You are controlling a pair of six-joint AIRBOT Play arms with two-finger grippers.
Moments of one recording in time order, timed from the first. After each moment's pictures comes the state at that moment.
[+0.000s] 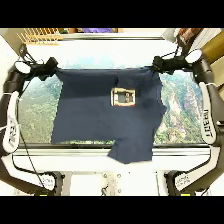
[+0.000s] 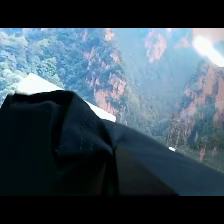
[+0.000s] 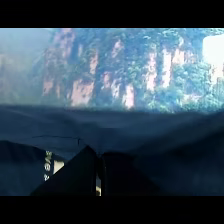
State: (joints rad) left arm 0.13 -1.69 1.58 1.04 -0.71 -1.73; right arm -0.05 -1.79 1.80 -0.96 0.95 1.53
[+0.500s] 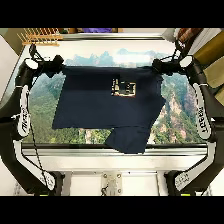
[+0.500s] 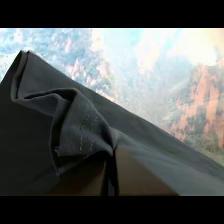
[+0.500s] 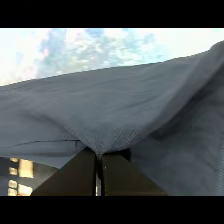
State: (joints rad) left arm 0.12 -1.91 1.83 0.97 -0.76 -1.72; right arm -0.06 -1.85 1.80 -1.07 0.84 1.57
